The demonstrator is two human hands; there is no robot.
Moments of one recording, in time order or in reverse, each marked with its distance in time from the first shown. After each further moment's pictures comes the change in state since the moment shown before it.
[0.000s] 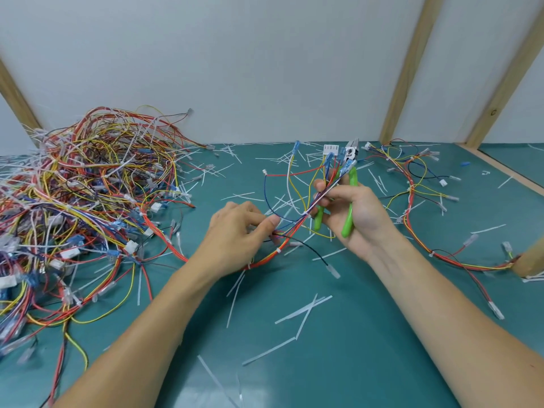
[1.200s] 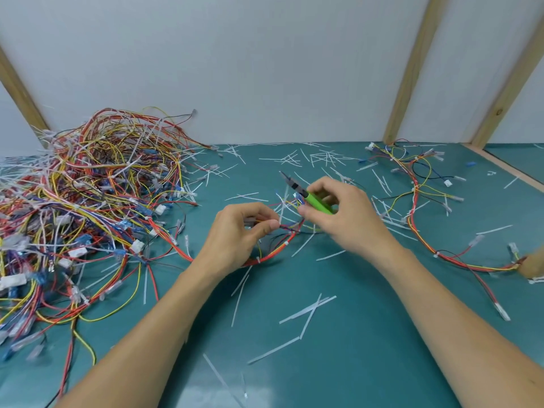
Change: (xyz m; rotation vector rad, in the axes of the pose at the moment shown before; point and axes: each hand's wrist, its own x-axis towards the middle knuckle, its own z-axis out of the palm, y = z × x) left_hand 0.001 -0.006 0.003 -0.287 0.113 -0.023; right_hand -0.007 0.006 -0.006 -1.243 0.021 -0.382
